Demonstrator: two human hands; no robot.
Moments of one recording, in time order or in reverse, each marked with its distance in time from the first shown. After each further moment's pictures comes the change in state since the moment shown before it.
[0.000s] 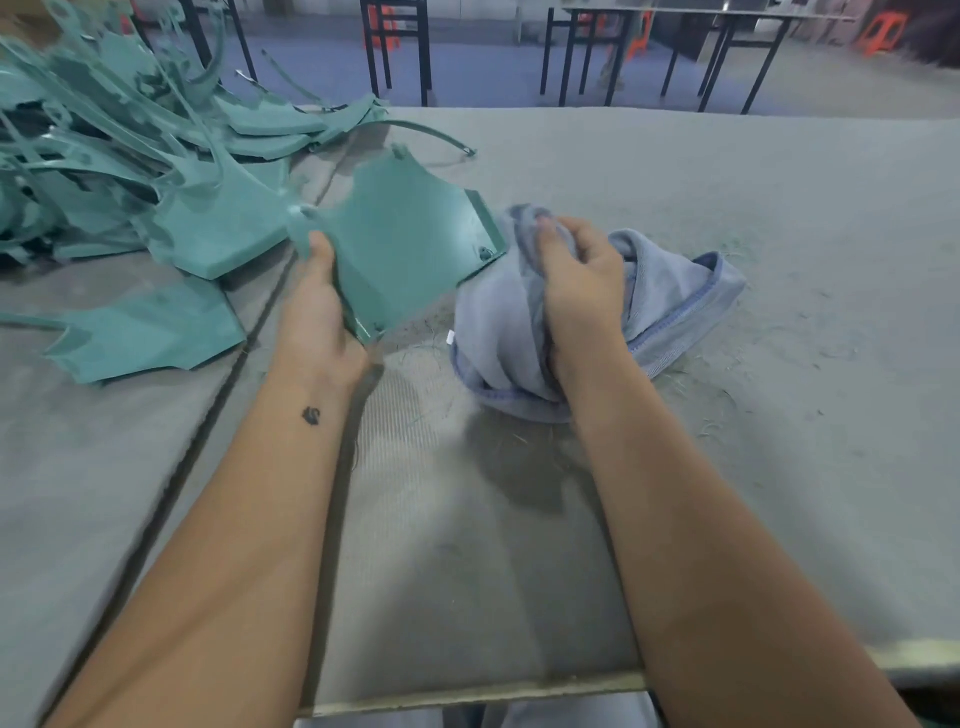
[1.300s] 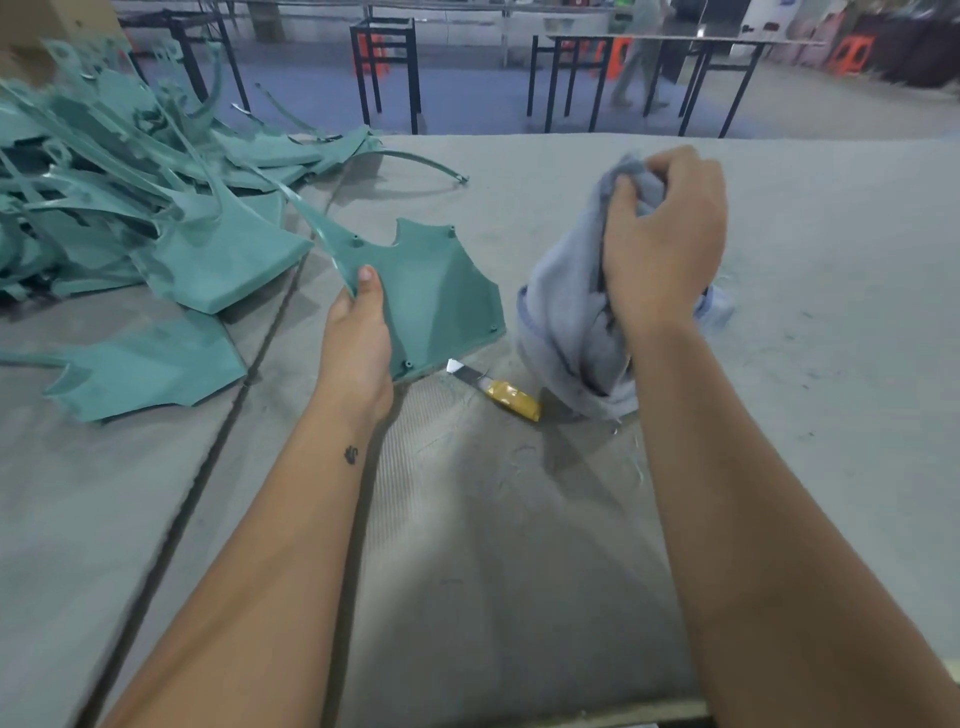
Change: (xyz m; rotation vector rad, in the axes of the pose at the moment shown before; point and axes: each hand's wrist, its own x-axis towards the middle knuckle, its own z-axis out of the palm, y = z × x) left_hand 0.015 -0.020 0.003 0.478 0.031 0.187; right_hand 0.056 -0.038 -0.031 -0.790 0.404 -0.568
